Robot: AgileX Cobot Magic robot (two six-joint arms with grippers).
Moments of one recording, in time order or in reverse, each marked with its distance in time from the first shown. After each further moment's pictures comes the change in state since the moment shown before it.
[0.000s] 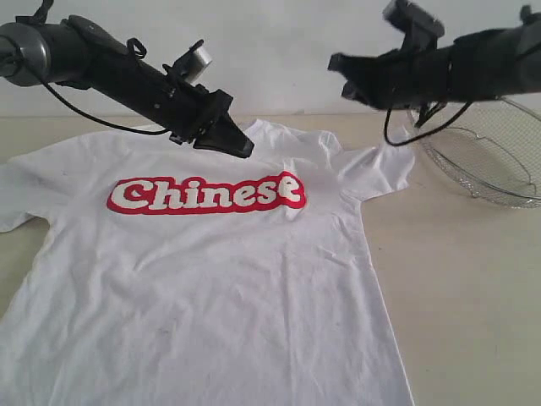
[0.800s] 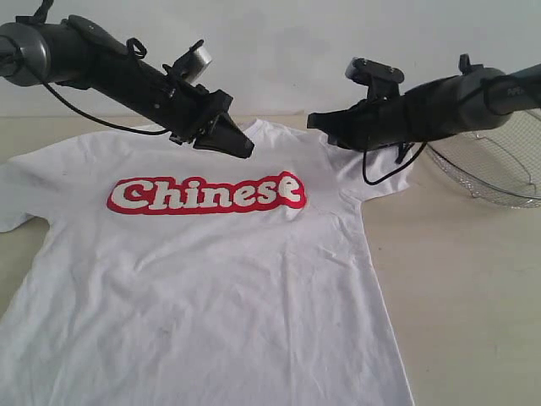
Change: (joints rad) left arm 0.000 0.000 0.000 0.000 0.002 0.001; right arm 0.048 0.185 -0.103 -0.214 -0.072 0.072
